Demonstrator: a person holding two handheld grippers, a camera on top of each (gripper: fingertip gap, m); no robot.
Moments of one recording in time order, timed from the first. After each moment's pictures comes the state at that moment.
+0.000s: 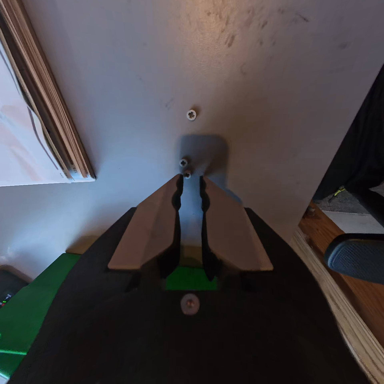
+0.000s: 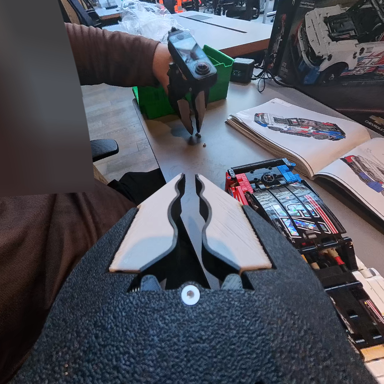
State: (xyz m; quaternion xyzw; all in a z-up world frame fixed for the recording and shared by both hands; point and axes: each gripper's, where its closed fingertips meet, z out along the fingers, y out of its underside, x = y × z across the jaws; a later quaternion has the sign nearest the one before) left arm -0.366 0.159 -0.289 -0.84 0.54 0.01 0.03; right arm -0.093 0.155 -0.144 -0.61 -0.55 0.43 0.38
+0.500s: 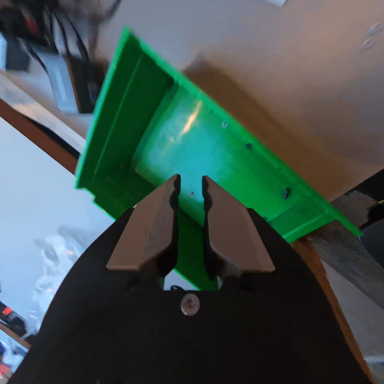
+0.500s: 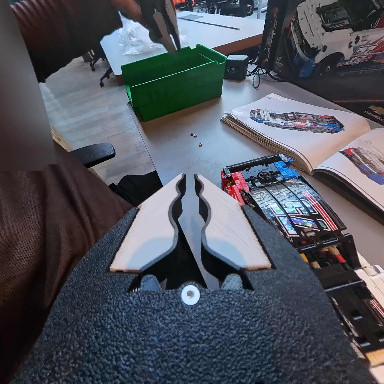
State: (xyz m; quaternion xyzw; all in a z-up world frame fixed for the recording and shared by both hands) left arm -0.558 0.153 -0.170 -0.94 0.30 0.13 0.10; right arm -0.096 0.165 -0.149 -0.62 -0.53 0.43 0.38
